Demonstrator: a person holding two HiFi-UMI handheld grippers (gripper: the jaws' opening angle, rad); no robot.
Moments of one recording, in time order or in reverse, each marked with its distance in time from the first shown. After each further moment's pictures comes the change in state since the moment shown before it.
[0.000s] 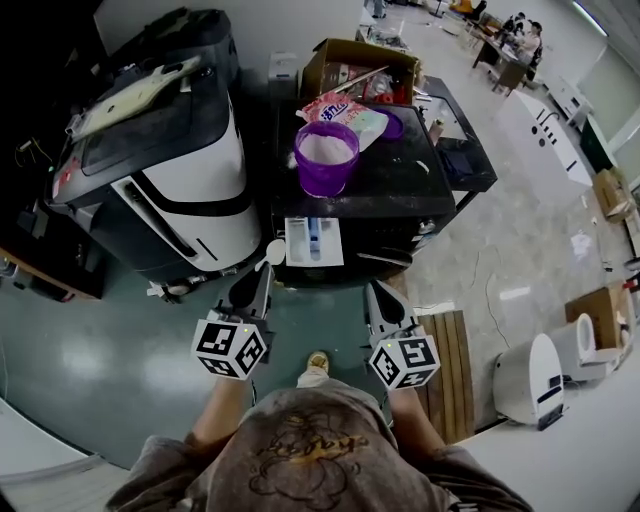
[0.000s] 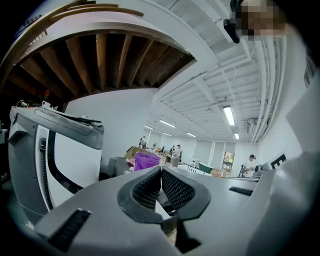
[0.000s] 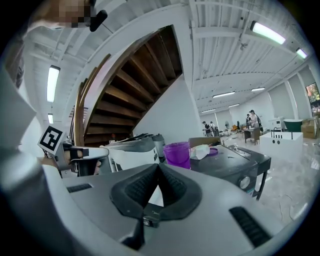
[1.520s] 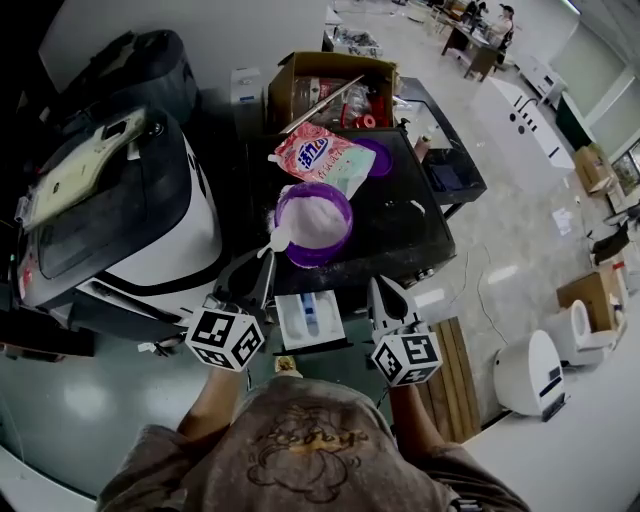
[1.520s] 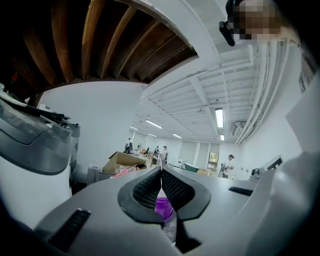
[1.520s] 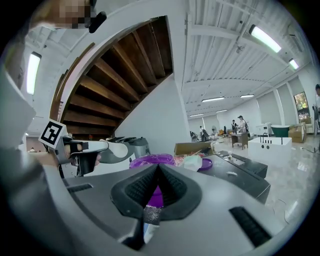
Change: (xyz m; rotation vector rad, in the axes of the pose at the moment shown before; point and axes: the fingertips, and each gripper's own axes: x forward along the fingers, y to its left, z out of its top) left arm 0.231 0.083 0.063 0.033 -0.015 -0.207; right arm 0.188 -0.097 0.055 0.001 -0.034 -0.158
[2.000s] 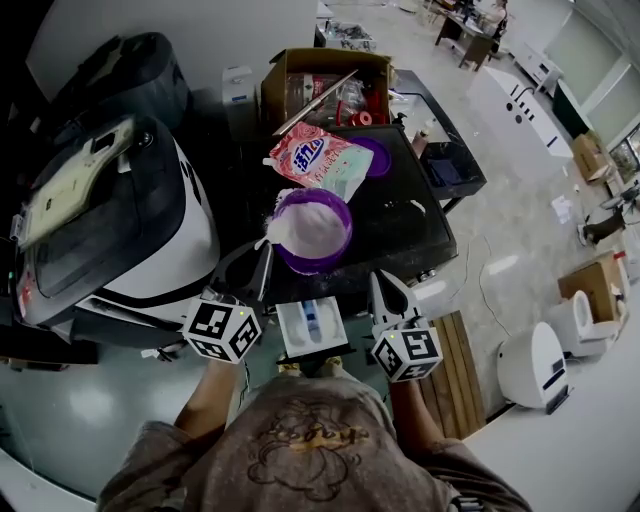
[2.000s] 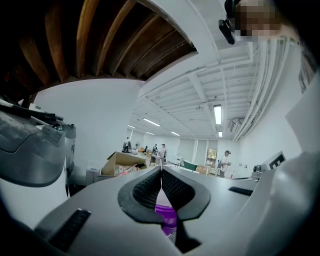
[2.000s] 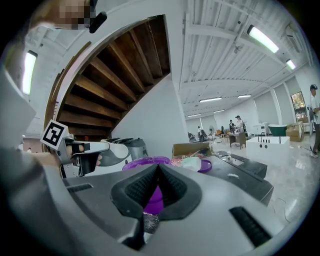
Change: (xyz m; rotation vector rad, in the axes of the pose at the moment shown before) left arm 0.034 0.021 0.004 0.030 0.028 -0.030; right arm 0.025 -0.011 0.006 0.015 -0.008 -0.030
